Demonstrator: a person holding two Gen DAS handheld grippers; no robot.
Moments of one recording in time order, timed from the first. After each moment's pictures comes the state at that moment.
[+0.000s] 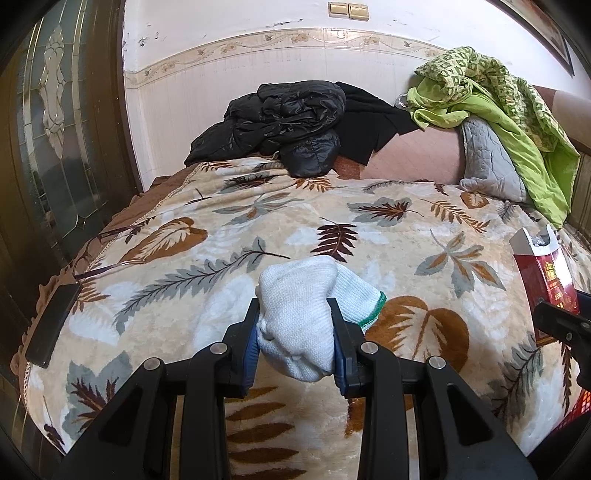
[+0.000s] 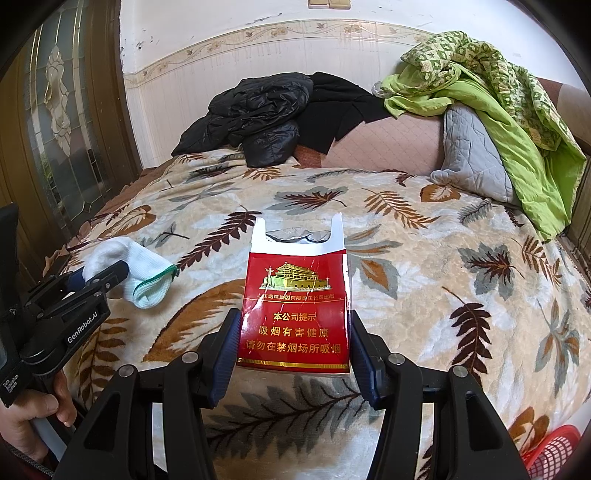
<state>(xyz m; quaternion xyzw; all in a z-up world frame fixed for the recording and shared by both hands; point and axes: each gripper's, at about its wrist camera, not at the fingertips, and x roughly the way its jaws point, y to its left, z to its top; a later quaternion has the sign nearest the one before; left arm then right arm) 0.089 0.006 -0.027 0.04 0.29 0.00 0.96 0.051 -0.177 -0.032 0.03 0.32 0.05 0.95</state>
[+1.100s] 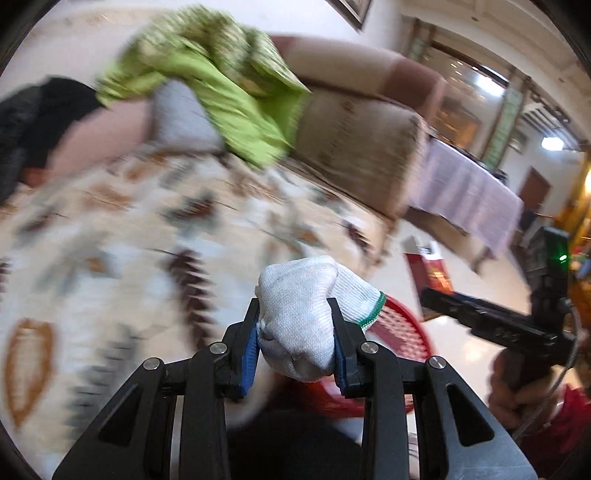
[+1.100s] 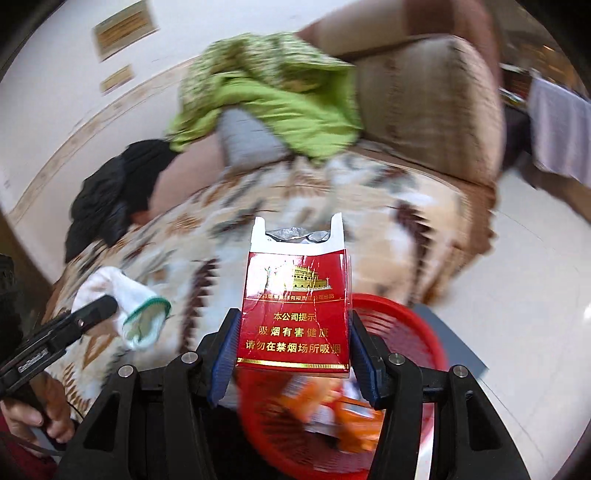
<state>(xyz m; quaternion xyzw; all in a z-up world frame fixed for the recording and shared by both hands) -0.023 -0.274 0.018 0.04 0.36 -0.49 0.79 -0.204 -0.434 -0.021 0.25 0.30 -0.20 0.90</state>
